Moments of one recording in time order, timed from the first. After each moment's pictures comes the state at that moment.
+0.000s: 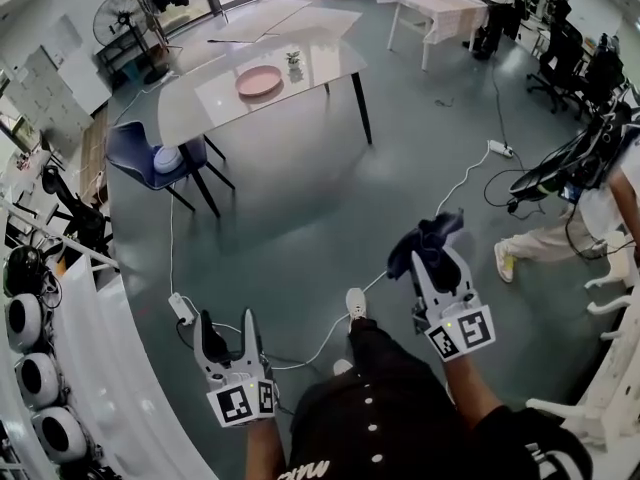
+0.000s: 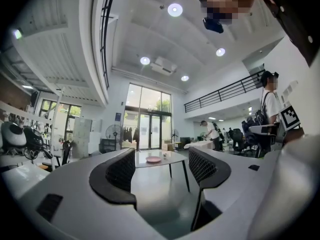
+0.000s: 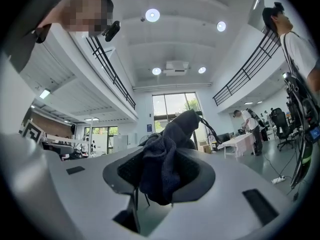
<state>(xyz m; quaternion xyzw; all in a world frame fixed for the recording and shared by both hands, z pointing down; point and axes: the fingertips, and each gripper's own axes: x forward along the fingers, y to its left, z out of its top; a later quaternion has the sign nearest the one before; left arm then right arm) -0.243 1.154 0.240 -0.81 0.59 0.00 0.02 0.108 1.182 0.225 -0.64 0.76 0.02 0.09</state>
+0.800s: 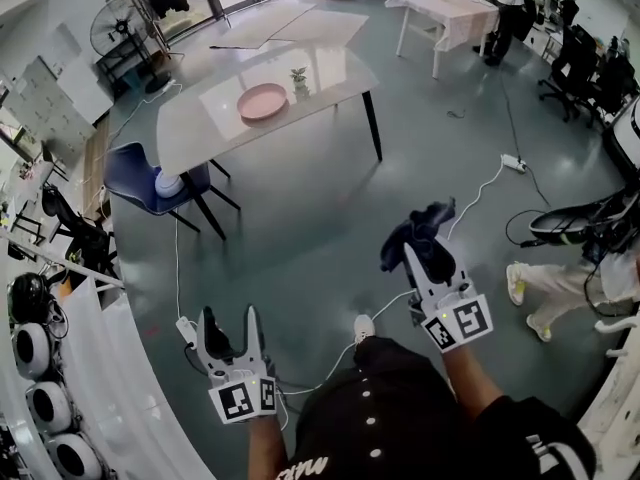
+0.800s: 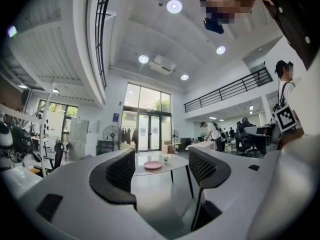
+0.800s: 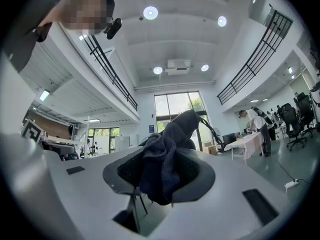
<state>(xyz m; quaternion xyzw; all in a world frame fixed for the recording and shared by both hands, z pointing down) -0.191 0.990 0.232 -0.81 0.58 0.01 0.03 0.146 1.002 0.220 -0.62 0.78 0.03 0.10</state>
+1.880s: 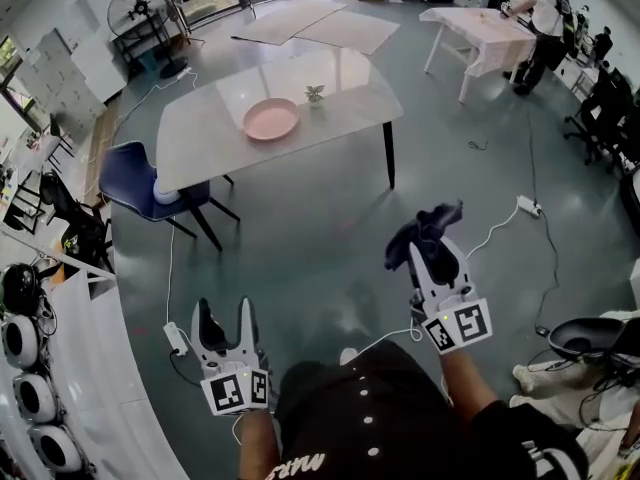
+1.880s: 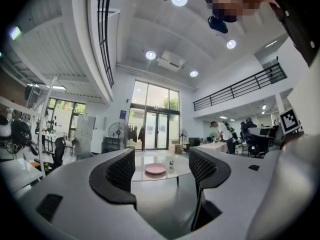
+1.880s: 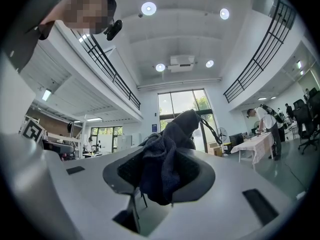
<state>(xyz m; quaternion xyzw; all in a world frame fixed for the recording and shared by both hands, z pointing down) -0.112 0.794 0.231 -0.78 0.63 0.01 0.00 0.239 0.783 0.208 -0.59 0.80 0.03 0.09</state>
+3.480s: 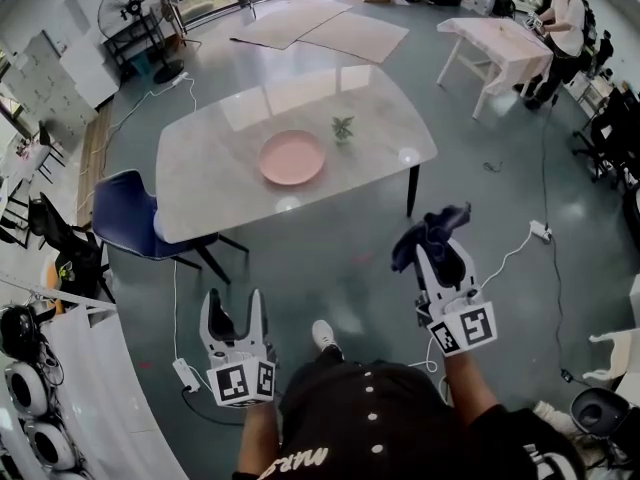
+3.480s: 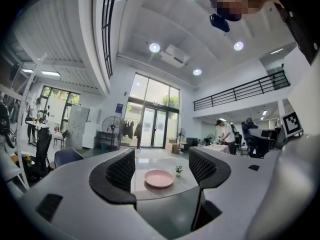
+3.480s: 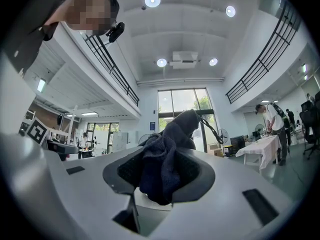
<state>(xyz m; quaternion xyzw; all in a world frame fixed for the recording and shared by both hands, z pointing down) -0.160 0.496 0.244 -0.80 0.60 0.02 -0.03 0.176 0.509 0.204 -0.60 0.79 0.05 0.07</state>
